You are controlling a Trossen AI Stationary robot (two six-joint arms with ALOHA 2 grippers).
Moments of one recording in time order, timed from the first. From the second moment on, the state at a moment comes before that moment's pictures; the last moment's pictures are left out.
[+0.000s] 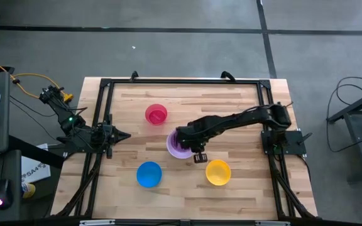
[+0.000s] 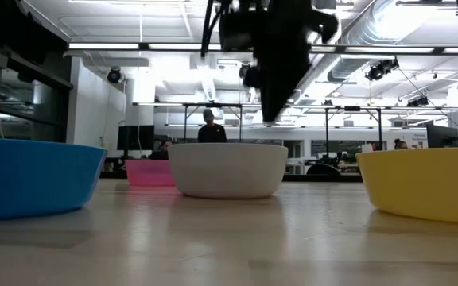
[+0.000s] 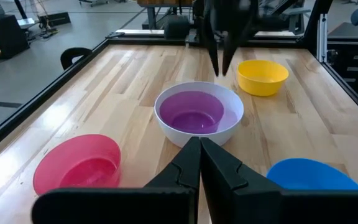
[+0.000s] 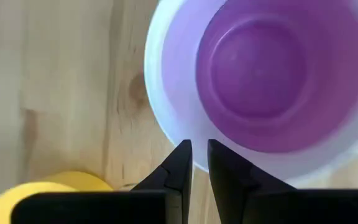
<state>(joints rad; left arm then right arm) -0.77 0.29 0.41 -0.50 -0.87 -0.35 0.10 1.94 1.61 -0.97 -0.06 -0.02</state>
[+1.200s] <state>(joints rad) -0.77 0.29 0.41 -0.52 -0.86 -0.34 0.18 1.80 1.49 -1.21 0.11 0.40</state>
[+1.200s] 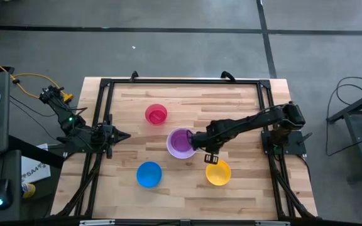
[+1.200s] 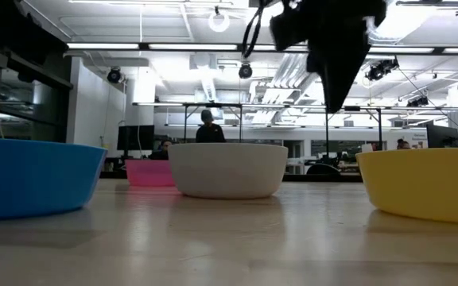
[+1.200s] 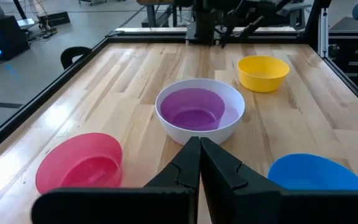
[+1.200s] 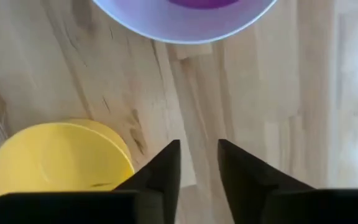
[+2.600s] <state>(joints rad) -0.77 0.29 0.41 -0.51 -0.85 -0.37 0.47 1.63 1.26 -1.13 0.13 1.05</state>
